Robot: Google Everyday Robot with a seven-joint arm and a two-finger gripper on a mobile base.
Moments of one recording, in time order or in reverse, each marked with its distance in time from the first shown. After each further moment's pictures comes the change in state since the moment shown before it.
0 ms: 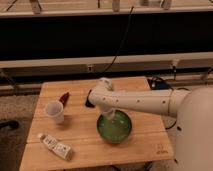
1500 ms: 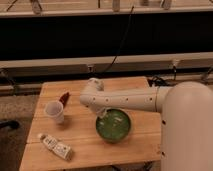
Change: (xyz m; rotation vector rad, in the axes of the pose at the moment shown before) arm -0.035 -0.031 0.003 0.028 0.000 -0.204
